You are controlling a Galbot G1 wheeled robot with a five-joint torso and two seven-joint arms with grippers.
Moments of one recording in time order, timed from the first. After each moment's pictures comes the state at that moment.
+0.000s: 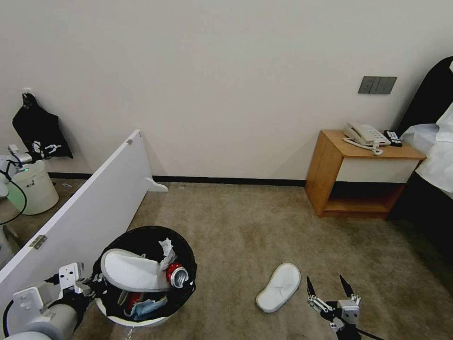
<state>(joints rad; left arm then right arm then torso) 1.66 -1.12 -0.86 -2.35 -1.05 0.65 -0.50 -1.64 1.52 0.70 1.79 0.12 0.36 -0.17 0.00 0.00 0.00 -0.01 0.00</state>
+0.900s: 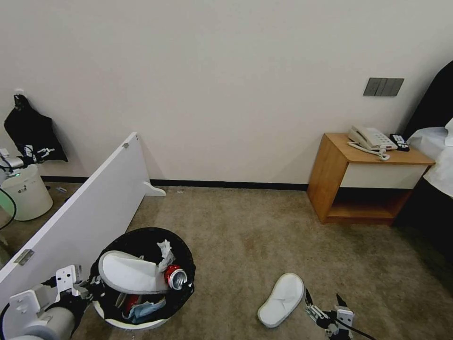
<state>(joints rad) 1.69 -1.12 -0.88 -2.37 -1.05 0.65 -0.50 -1.59 1.39 0.56 1.73 0.41 -0.06 0.12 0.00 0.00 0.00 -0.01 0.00</state>
